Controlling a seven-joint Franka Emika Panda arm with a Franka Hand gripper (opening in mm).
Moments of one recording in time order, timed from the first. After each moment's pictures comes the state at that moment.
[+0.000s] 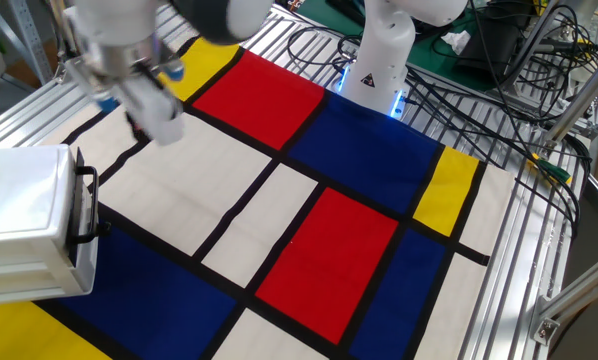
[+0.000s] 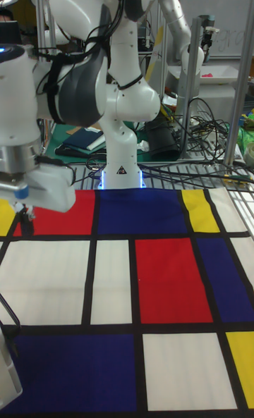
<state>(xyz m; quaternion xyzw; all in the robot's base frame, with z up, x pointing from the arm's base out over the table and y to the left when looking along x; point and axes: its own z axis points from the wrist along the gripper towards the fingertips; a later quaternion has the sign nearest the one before) 0.564 -0.184 0.293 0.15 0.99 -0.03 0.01</state>
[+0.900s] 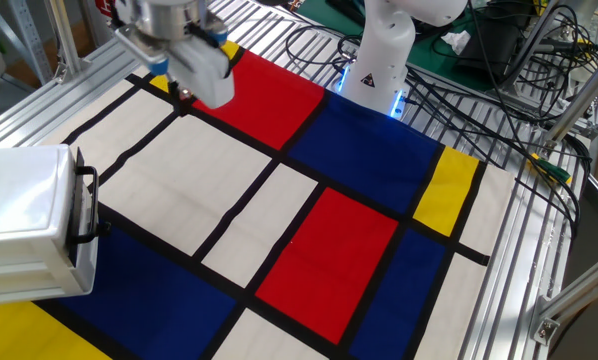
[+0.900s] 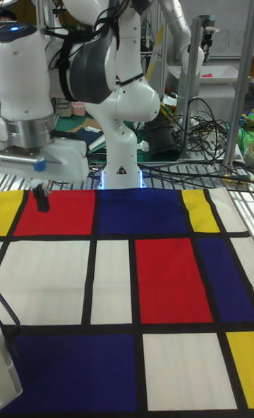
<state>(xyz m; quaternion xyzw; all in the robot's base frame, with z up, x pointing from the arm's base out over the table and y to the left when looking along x) 0.503 -0.161 0.317 0.11 0.99 -0.01 0.01</state>
